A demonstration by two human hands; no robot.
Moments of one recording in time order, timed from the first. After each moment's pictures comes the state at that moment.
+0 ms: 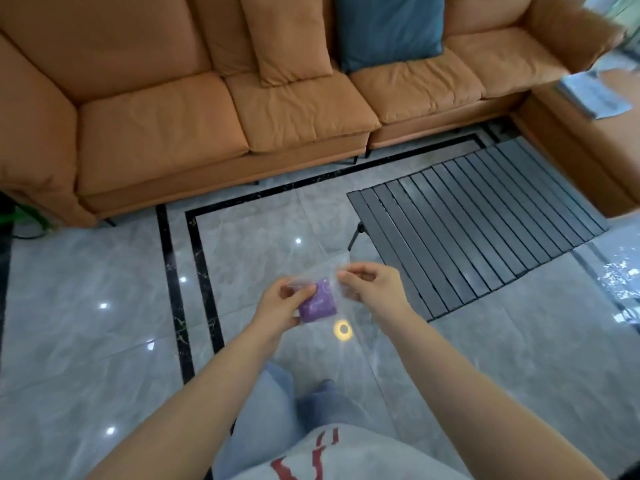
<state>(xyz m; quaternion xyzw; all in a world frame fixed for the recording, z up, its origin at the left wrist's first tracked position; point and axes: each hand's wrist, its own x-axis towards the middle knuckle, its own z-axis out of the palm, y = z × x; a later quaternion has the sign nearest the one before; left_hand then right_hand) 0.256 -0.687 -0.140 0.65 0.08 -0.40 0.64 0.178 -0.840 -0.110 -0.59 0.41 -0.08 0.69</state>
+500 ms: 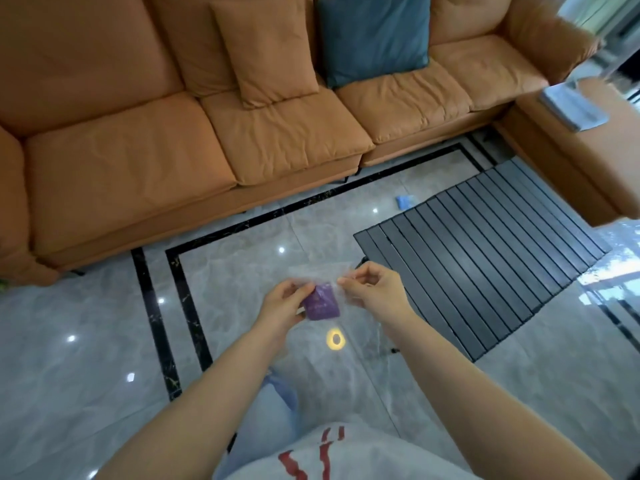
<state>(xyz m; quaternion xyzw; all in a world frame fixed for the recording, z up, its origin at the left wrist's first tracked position) 0.481 -0.751 -0.166 0.61 0.07 -0.45 0.65 0.383 -0.891 -0.111 -0.62 0.43 -0.08 0.66</state>
